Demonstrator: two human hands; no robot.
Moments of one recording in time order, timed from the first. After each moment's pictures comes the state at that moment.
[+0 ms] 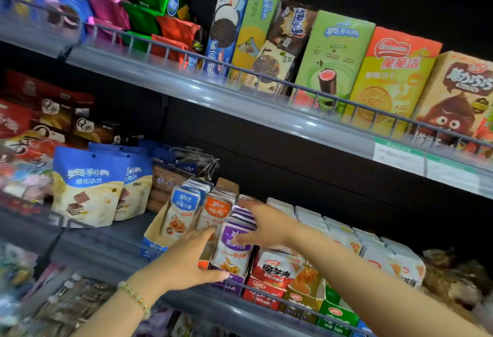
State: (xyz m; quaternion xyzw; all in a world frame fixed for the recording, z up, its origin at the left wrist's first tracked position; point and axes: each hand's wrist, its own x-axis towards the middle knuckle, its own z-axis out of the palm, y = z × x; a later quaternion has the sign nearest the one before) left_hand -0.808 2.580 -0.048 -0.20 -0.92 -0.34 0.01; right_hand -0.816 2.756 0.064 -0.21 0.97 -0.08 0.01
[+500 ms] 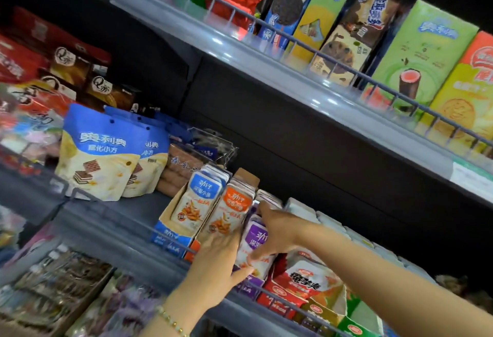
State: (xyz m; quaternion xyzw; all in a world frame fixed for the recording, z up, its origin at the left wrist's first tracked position) left_hand -0.825 2.610 -0.092 -0.18 -0.91 -0.32 0.17; right_hand -0.854 2.729 0.039 -0.10 0.98 0.11 0.11
